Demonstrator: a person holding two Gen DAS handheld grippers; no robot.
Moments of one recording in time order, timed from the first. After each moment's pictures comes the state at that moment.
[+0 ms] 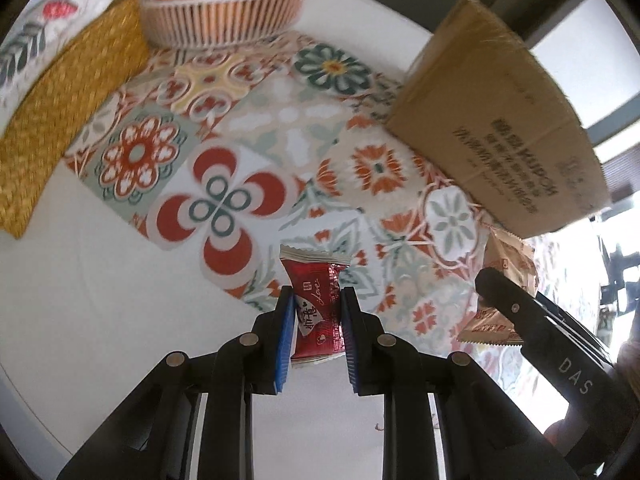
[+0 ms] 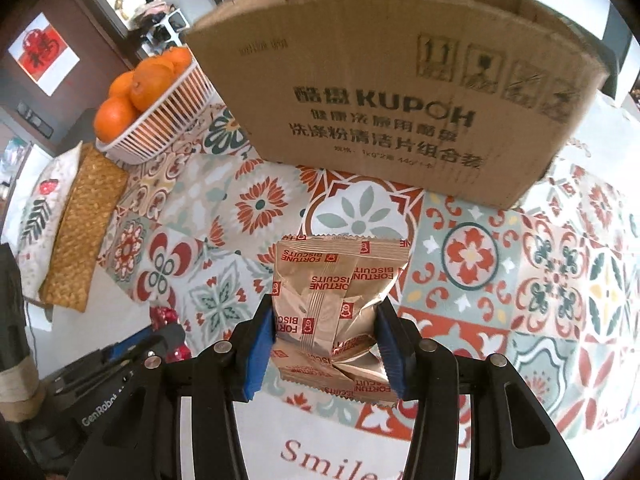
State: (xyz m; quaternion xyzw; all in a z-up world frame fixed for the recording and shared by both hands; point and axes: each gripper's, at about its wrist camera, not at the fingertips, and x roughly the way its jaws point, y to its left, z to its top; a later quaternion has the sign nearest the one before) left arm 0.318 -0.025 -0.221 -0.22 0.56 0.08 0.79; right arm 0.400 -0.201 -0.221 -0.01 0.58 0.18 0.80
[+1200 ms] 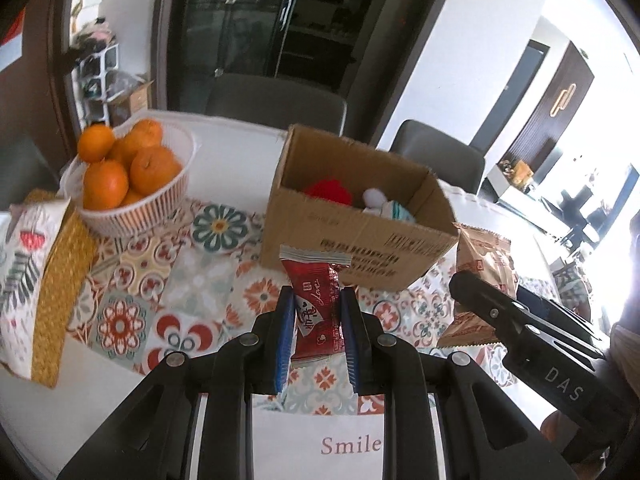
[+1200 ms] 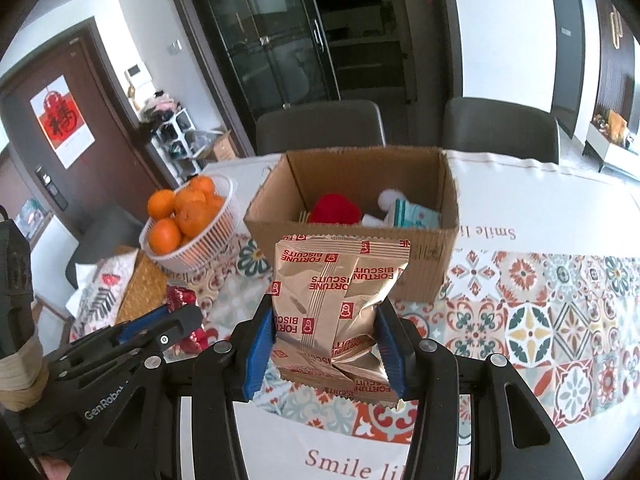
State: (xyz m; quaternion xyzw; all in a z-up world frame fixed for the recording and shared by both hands) left arm 0.320 -0.060 -0.077 -0.13 0.42 -0.05 0.90; right arm 0.357 -0.243 -0.076 0.04 0.42 0.16 0.89
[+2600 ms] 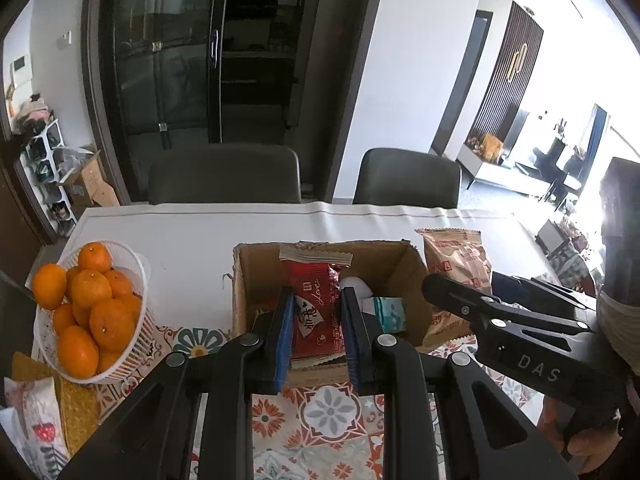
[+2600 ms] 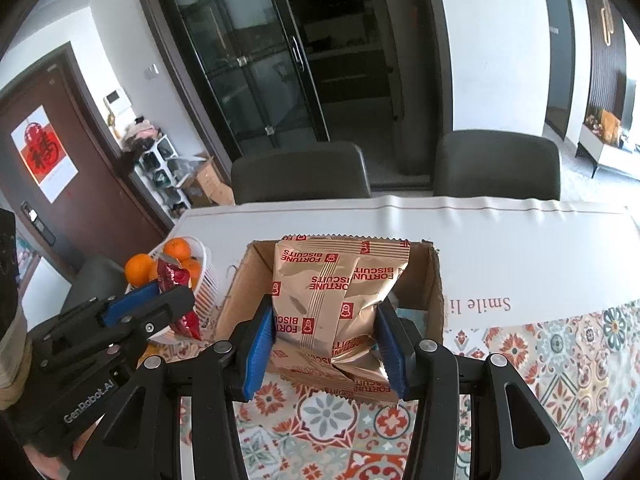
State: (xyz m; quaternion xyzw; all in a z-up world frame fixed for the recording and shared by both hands) left arm 0.457 -0.085 -0.017 -0.03 0.39 -0.12 0.91; right arm 0.467 -0.249 -0.036 0.07 0.41 0.13 0.90
